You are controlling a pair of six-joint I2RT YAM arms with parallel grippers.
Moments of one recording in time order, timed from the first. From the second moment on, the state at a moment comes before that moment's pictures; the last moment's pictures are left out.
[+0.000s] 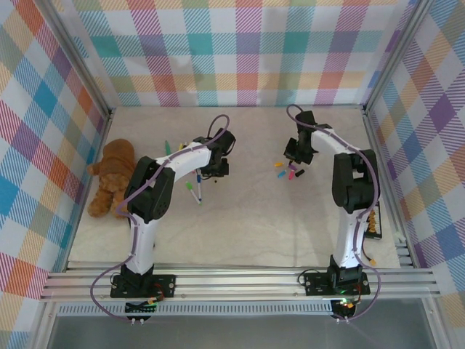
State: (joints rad) left arm -0.54 2.13 1.61 -0.77 -0.18 -0.52; right arm 0.18 2.08 1.56 -0.71 -0.11 0.59
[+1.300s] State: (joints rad) left arm -0.53 1.68 1.21 -0.77 -0.34 -0.59; right arm 0.30 1.68 1.26 -0.67 -0.14 0.59
